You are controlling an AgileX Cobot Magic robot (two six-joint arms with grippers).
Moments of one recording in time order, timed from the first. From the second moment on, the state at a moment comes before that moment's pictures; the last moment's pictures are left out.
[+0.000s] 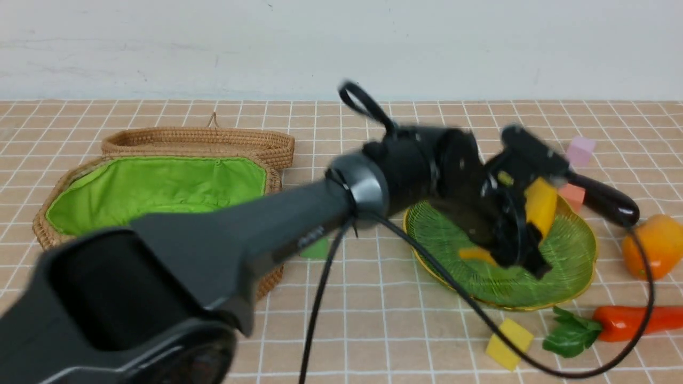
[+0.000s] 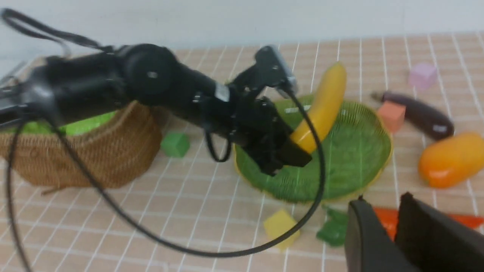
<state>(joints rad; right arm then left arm) 0.35 0.31 -0.90 0.02 1.03 0.18 -0.79 2.34 -2.06 -0.35 0.64 0.51</state>
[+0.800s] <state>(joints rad) 0.35 0.38 -0.90 0.08 1.05 0.16 -0.68 1.99 -2.09 -0.11 1.06 0.14</state>
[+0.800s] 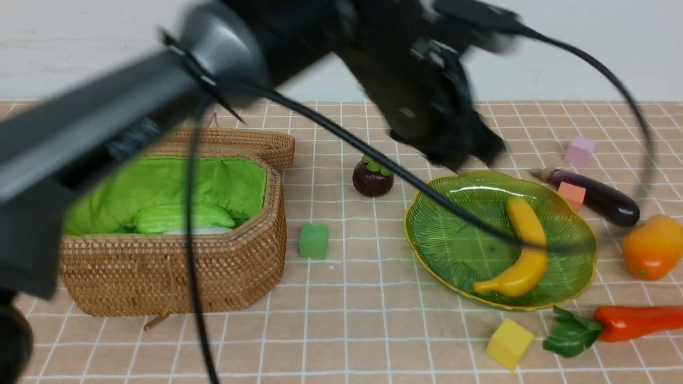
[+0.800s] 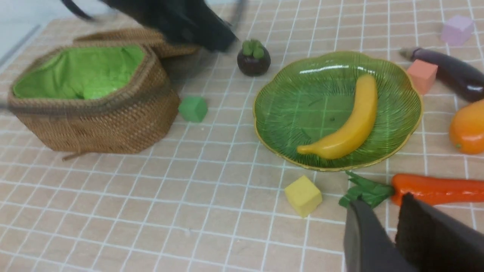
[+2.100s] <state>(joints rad) 0.35 0.50 -0.90 0.28 1.07 -0.02 -0.47 2.44 -2.27 -0.15 0.65 0.62</state>
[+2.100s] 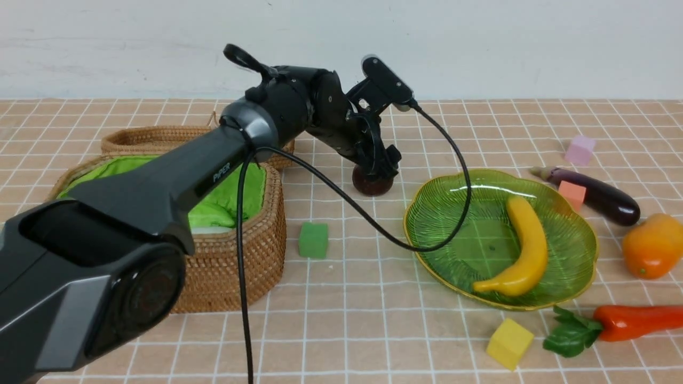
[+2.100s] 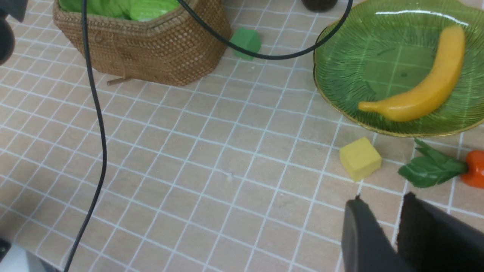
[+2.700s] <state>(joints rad) 0.35 0.50 -0.90 0.34 1.09 -0.02 -0.45 2.50 -2.27 -0.21 0.68 0.82</state>
